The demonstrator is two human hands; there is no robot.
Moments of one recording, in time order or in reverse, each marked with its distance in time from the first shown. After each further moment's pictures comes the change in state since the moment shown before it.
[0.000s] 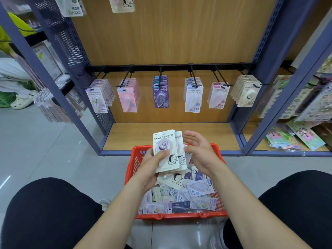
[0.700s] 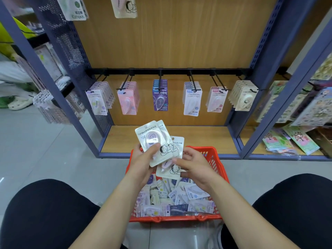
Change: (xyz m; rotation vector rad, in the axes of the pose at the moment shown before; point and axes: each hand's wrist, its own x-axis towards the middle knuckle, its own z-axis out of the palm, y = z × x) left_hand -0.005 0.022 -0.004 -0.086 0.082 0.183; right_hand -0.031 0.012 0.010 -0.145 -0.108 0.095
